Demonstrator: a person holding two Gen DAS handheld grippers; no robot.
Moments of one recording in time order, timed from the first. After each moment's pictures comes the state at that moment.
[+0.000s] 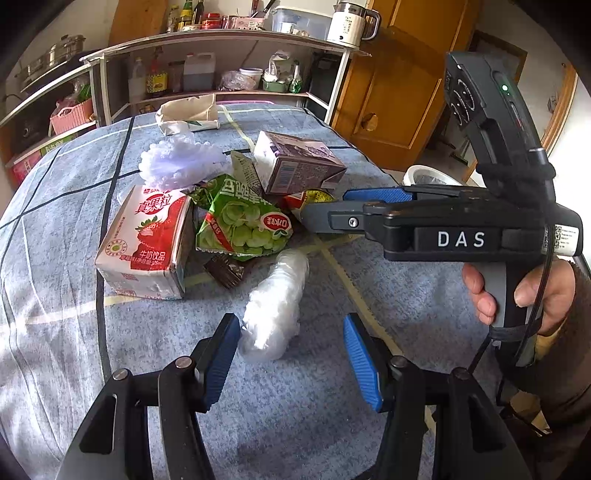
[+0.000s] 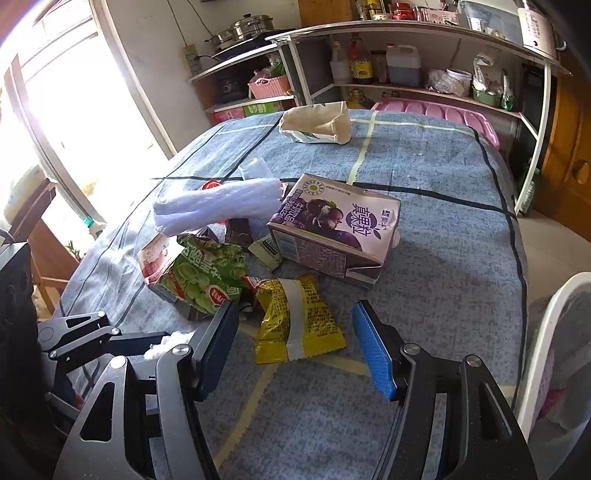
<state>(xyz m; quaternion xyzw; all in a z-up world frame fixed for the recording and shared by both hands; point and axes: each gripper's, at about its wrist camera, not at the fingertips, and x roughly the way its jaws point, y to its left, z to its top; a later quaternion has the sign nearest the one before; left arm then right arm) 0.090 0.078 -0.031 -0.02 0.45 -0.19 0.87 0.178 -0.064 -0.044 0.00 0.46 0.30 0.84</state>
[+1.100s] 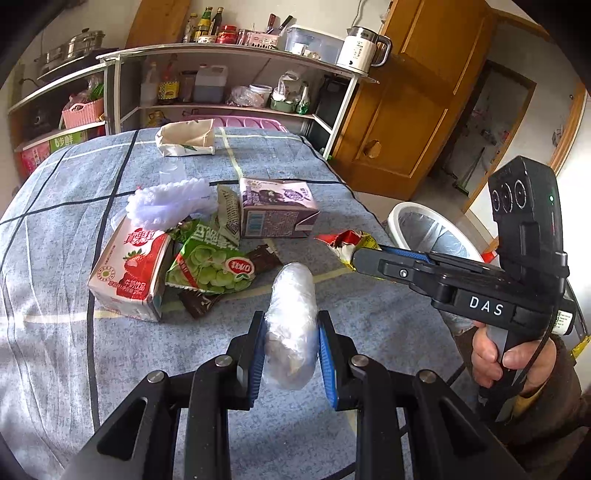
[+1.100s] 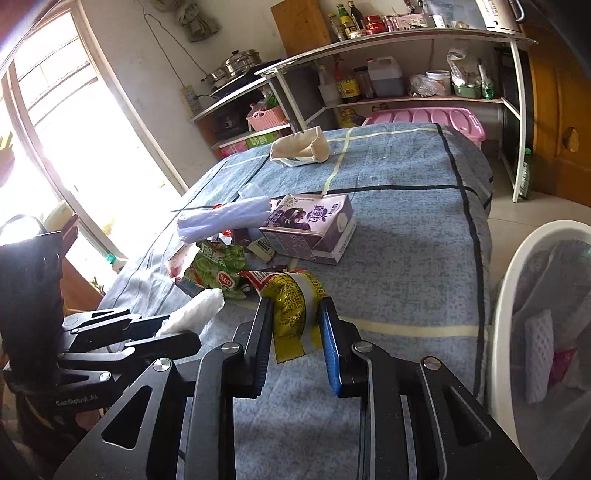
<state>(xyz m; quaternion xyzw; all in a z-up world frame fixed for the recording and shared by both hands) 0.086 0.058 0.002 -0.06 0.43 -0.18 0.88 0.142 -0.132 -0.024 0.09 0.41 0.30 0.85</state>
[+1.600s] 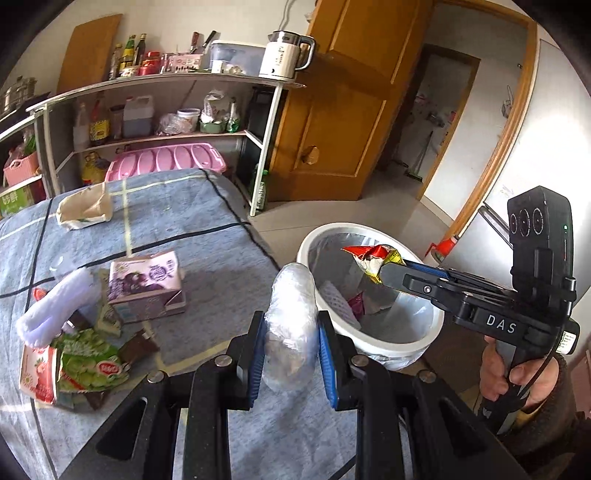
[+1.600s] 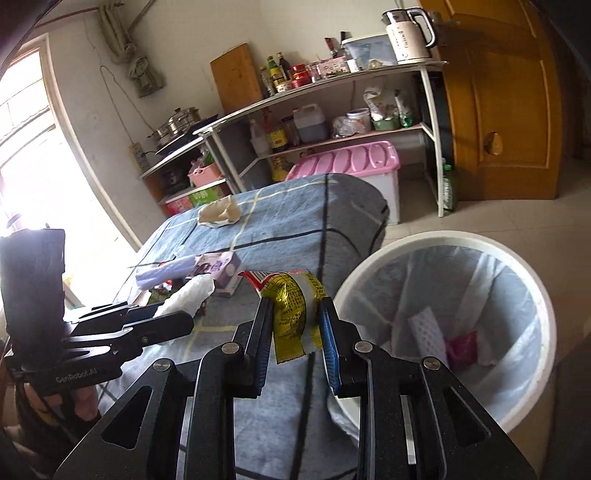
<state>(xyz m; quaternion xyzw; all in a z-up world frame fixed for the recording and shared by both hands) 0.115 -0.045 0.040 -0.02 0.39 -0.28 0.88 0.110 -0.259 0.023 0.12 0.36 0.17 0.91</state>
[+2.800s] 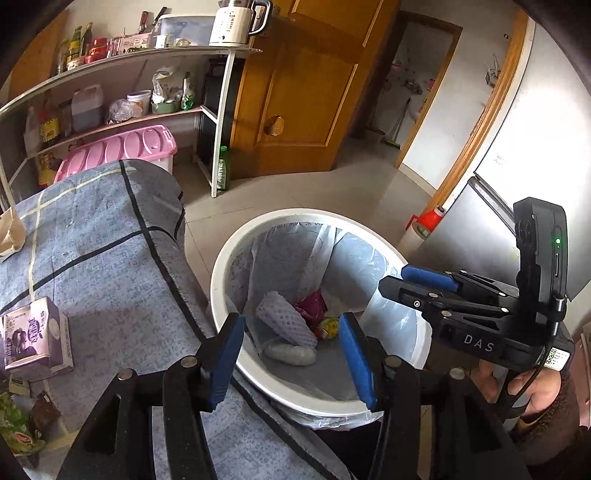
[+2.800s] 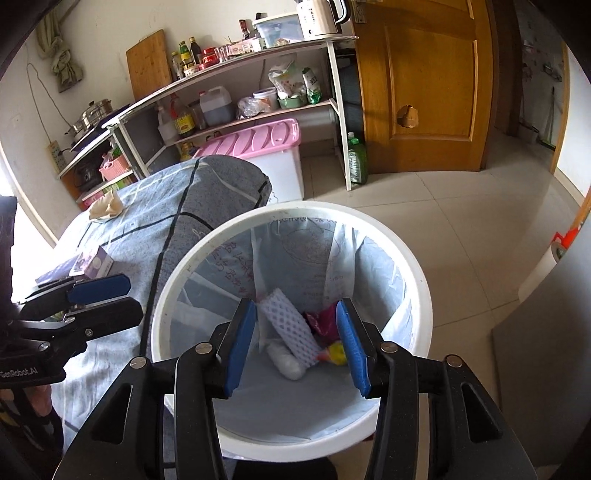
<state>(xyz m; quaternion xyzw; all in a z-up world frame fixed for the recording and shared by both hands) 0.158 -0.149 0.013 0.01 0.43 -0.32 0.84 0.123 -0.344 -0.012 0.10 0.42 0.03 0.90</state>
